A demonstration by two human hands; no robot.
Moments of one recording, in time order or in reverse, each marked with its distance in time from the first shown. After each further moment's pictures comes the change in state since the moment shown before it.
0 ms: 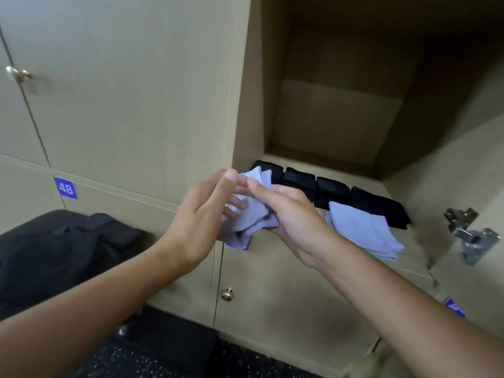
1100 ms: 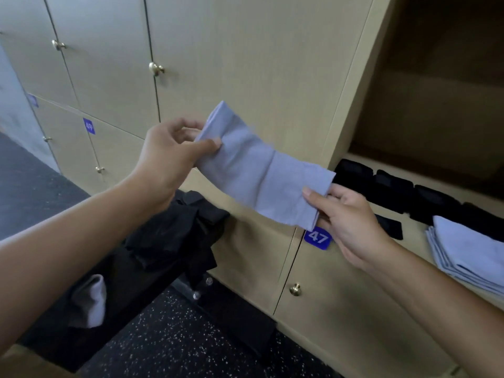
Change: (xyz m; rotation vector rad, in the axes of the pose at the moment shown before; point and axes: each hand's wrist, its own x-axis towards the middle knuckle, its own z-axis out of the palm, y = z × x) left_hand -0.007 0.014 -0.165 0.028 0.481 -0.079; right_hand 0.027 0.025 0.051 0.184 -0.063 -0.016
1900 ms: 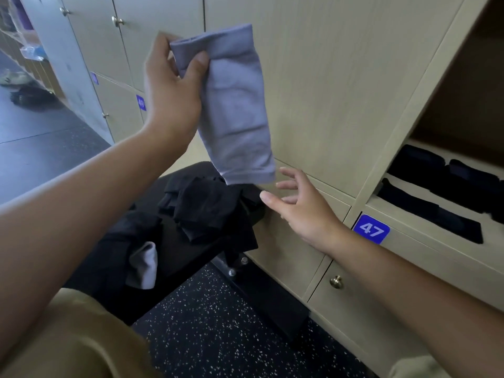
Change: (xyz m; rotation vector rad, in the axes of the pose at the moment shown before) left_hand 0.032 0.009 -0.049 0.203 0.343 0.346; right_hand 0.023 0.060 0.102 -0.542 -0.232 -0.104
